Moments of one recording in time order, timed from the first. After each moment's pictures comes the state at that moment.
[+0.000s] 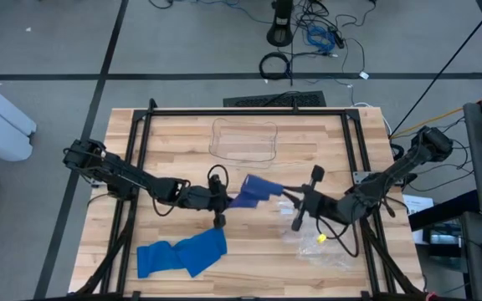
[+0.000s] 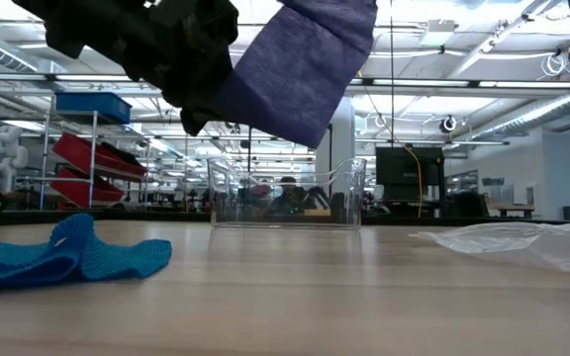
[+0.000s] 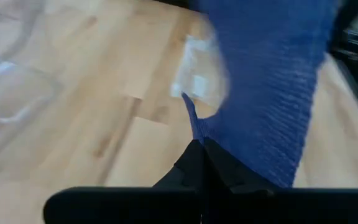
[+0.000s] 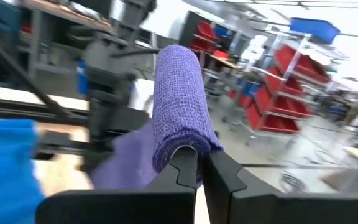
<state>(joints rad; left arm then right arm) -0.27 1.54 0.71 0.35 -0.24 -0.36 0.60 1.24 0.77 0.45 1.03 -0.26</state>
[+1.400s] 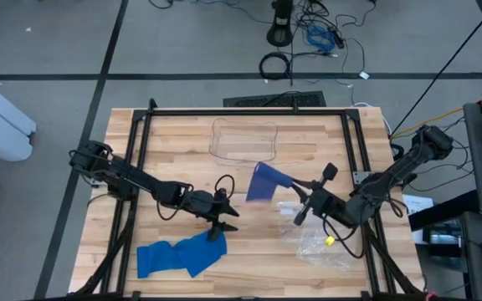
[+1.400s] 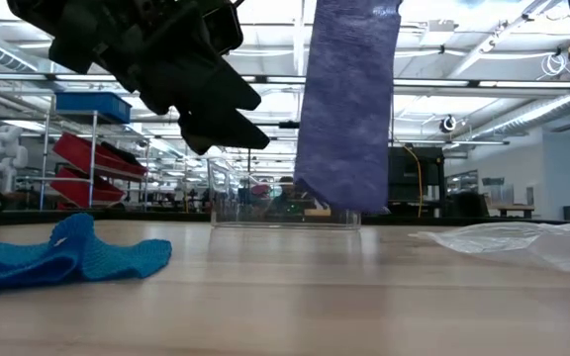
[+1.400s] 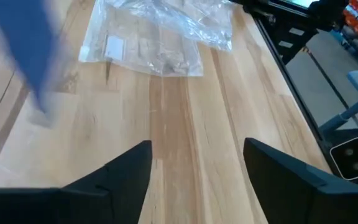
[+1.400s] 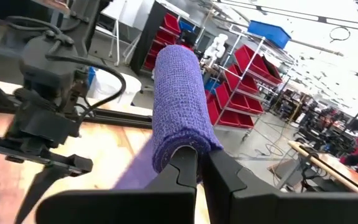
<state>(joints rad) -0.28 1.60 0.71 0.41 0.04 -0.35 0.66 1.21 0.77 0.48 1.24 -0.40</state>
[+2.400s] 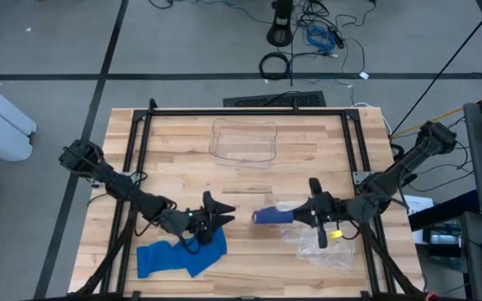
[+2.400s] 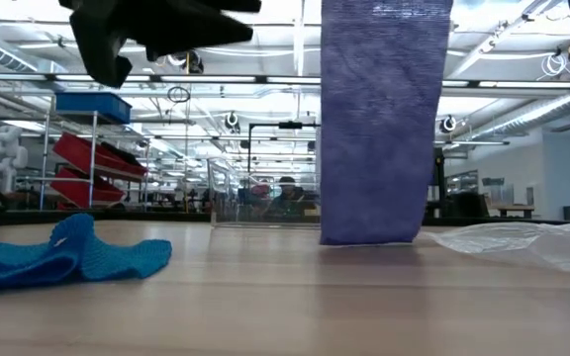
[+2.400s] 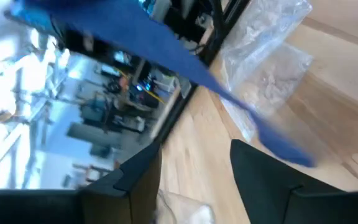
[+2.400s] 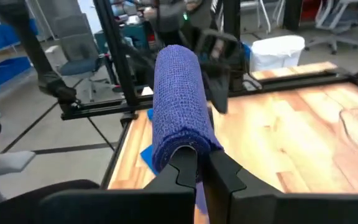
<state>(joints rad) -0.55 1.52 0.71 0.59 -0.69 0.99 0.65 1.08 0.77 0.09 0.60 0.35</state>
